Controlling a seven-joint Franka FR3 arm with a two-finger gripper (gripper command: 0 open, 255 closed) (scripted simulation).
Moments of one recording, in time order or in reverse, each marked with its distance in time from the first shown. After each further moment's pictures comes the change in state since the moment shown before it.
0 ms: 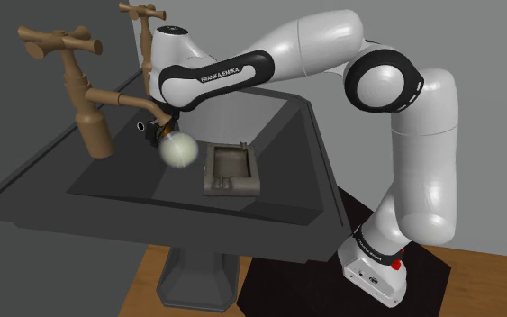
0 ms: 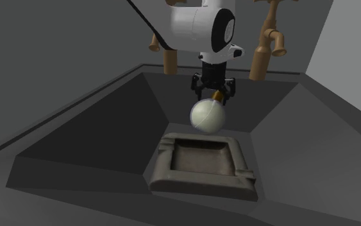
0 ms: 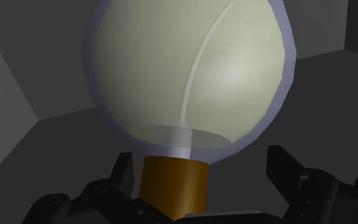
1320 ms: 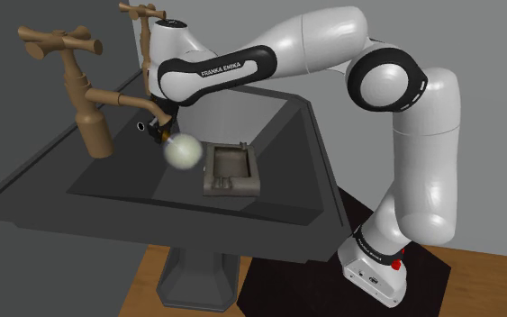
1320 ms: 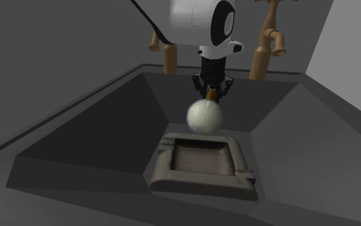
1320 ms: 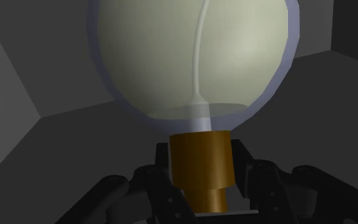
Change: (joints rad) arm 0.001 -0.015 0.004 0.013 0.005 -0.037 0.000
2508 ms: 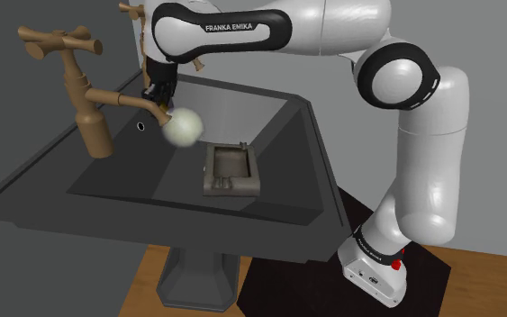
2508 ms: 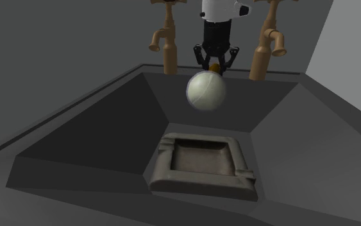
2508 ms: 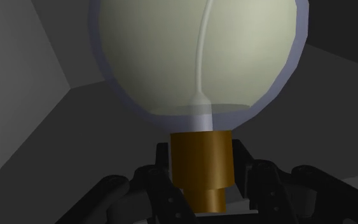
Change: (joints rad) arm 0.001 -0.051 0.008 0.164 0.014 -0.215 -0.009
